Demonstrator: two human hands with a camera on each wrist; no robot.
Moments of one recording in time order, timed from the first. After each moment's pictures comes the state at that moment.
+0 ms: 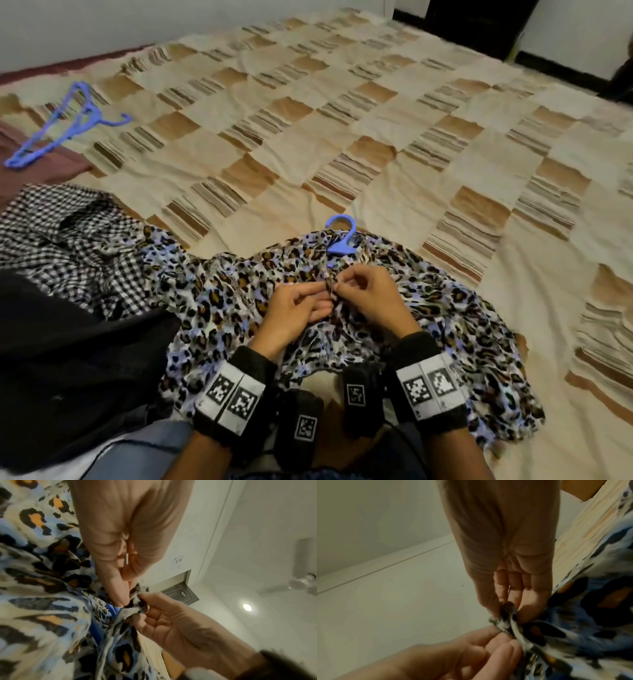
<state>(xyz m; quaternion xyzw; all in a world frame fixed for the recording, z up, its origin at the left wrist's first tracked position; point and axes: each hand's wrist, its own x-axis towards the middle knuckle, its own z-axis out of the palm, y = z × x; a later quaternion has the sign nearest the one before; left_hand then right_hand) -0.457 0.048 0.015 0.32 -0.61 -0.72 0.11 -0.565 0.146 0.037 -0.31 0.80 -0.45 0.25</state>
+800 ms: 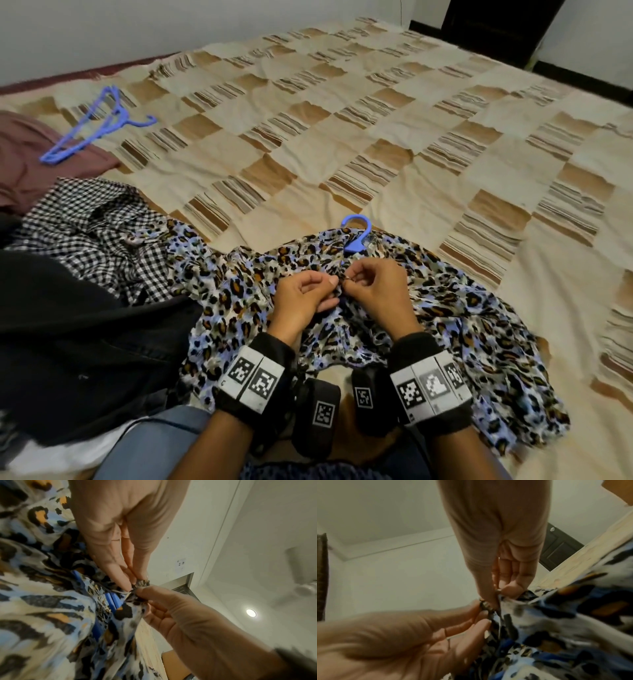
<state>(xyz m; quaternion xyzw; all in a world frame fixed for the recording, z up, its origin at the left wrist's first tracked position) -0.450 0.048 0.025 0.35 -0.52 -0.76 0.19 -0.549 0.134 0.031 -0.32 0.82 -0.45 0.15</state>
